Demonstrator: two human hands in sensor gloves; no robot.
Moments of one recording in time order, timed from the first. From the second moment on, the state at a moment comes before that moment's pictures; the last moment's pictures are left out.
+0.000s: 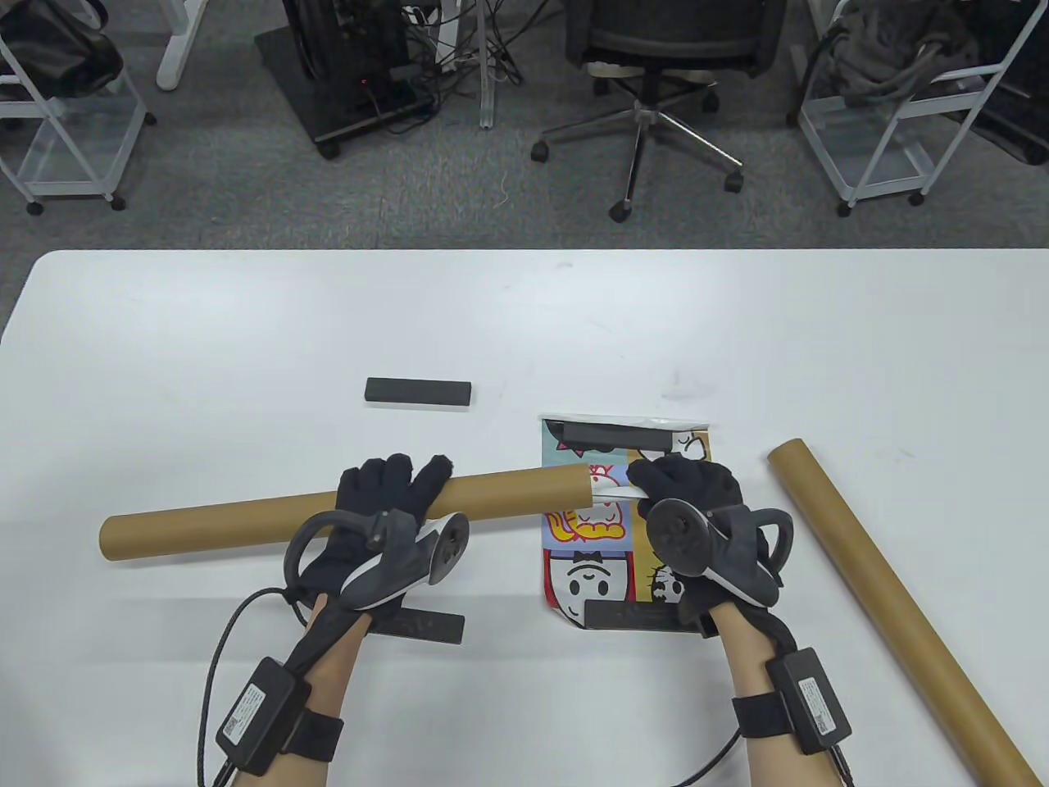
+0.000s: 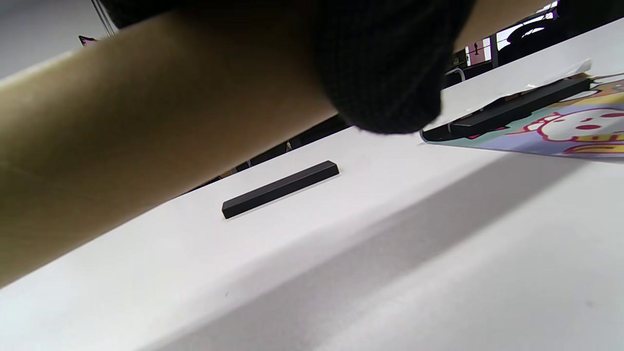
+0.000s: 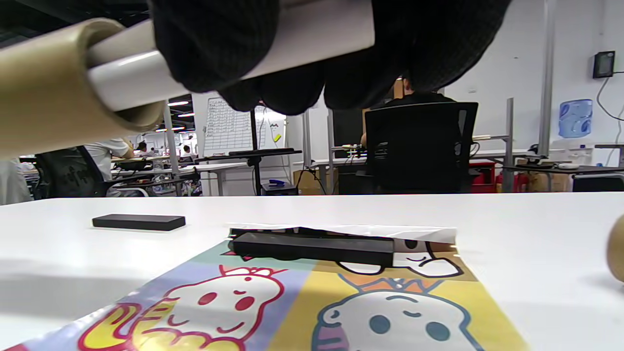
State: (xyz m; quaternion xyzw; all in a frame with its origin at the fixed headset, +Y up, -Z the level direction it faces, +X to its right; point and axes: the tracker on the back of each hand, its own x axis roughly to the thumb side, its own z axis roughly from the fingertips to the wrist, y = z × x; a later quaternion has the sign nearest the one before) left_hand -0.159 -0.686 -0.240 0.00 -0.12 -0.17 0.98; right_hand 0.135 -0.684 -0.237 0.09 -0.08 0.99 0.06
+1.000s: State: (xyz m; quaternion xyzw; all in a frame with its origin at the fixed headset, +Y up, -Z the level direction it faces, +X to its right) left_hand -0.160 -0.680 -0.239 0.00 -0.10 -0.19 0.98; right_hand 0.150 -0.699 -0.240 0.06 0.02 0.87 0.48
